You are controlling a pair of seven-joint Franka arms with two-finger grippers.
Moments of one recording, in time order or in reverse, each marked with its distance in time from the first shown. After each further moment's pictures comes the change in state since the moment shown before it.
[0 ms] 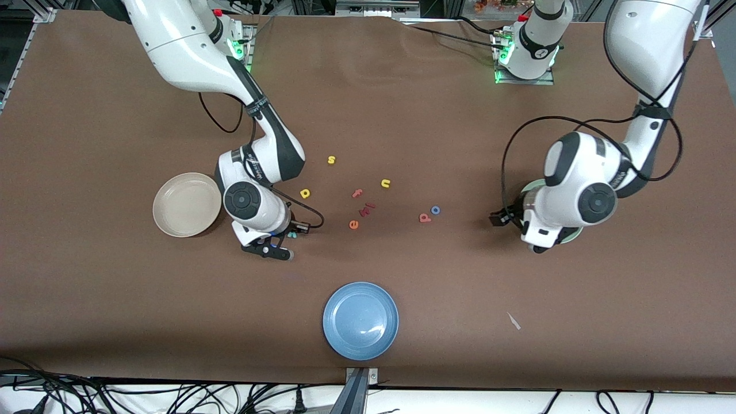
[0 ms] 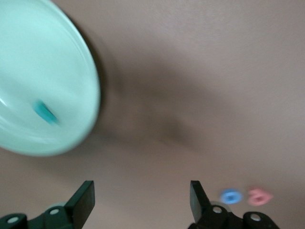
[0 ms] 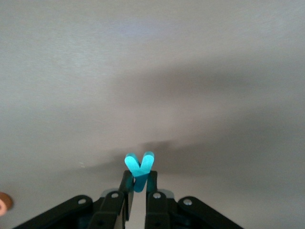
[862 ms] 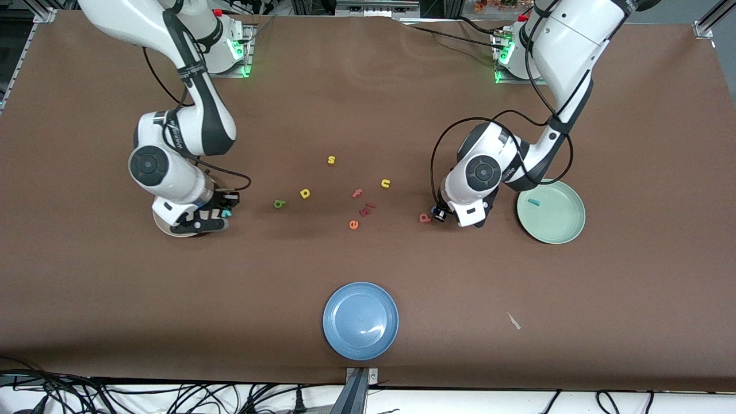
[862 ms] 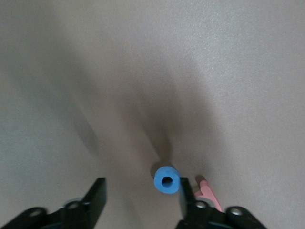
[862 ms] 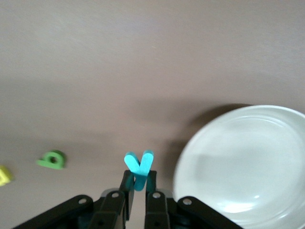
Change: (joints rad) left arm -0.223 0.112 -0.013 -0.086 0.115 0.295 -0.761; right arm -0.014 -0.358 -0.213 -0.494 0.000 0.141 -0.538
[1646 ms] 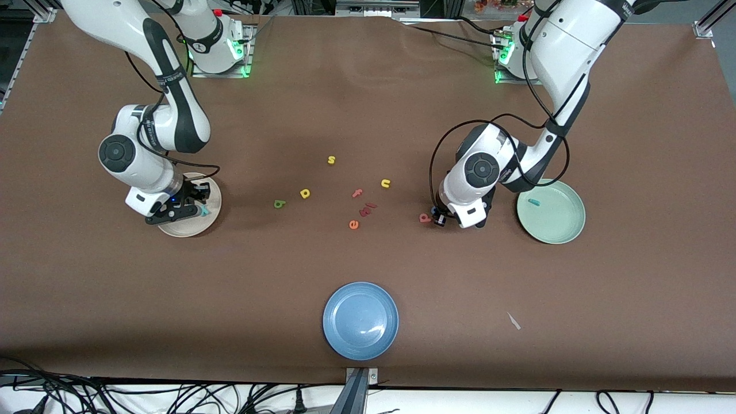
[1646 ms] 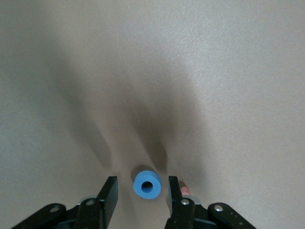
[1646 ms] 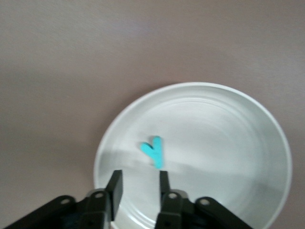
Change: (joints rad) left arm -0.003 0.019 0.002 -0.001 0.030 0.071 -0.085; right arm -0.008 -0.019 -0.073 -0.142 0.046 0.140 -0.222
